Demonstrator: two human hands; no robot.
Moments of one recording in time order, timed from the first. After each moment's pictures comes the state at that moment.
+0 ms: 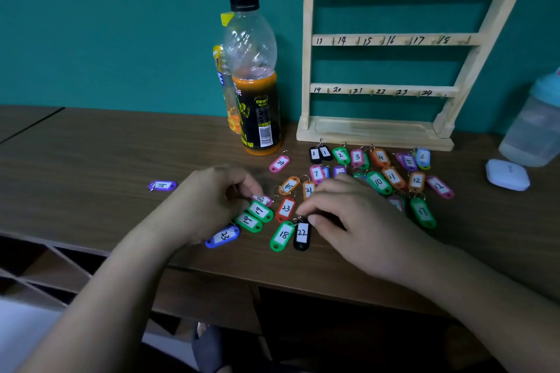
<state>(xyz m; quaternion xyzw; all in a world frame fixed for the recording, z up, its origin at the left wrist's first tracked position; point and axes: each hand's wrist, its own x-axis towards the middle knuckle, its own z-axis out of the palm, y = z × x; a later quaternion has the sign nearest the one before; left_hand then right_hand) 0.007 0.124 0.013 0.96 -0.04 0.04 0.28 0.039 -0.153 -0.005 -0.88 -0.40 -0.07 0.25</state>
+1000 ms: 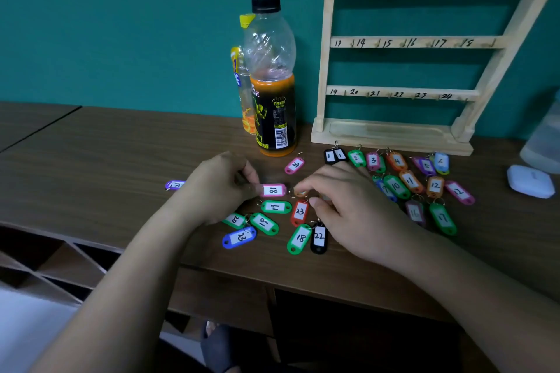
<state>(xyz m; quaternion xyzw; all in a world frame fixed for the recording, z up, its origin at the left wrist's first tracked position) 0.024 0.137 0.017 0.96 0.04 0.06 0.28 0.056 -0.118 -0.007 -0.88 -0.38 -0.10 0.25</state>
